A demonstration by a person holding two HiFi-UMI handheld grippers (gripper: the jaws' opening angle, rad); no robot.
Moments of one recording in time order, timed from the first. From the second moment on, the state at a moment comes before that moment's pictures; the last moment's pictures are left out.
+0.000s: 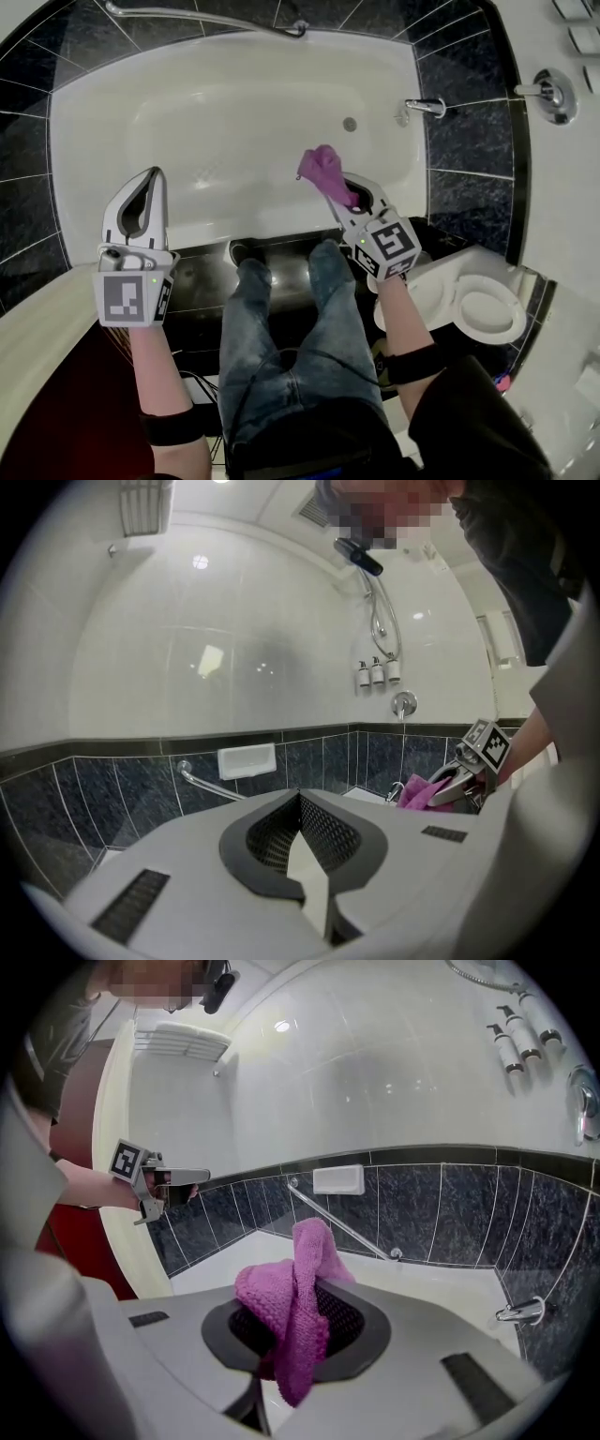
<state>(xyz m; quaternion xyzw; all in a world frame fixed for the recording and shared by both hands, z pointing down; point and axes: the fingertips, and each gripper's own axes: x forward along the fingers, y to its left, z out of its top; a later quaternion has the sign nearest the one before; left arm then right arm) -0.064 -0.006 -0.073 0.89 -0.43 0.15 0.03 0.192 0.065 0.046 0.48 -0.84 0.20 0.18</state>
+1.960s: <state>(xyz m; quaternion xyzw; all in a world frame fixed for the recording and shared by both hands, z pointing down) 0.035 -0.036 0.165 0.84 -0.51 0.16 0.07 0.248 -0.061 0.267 0.41 -0.89 0.17 0.13</state>
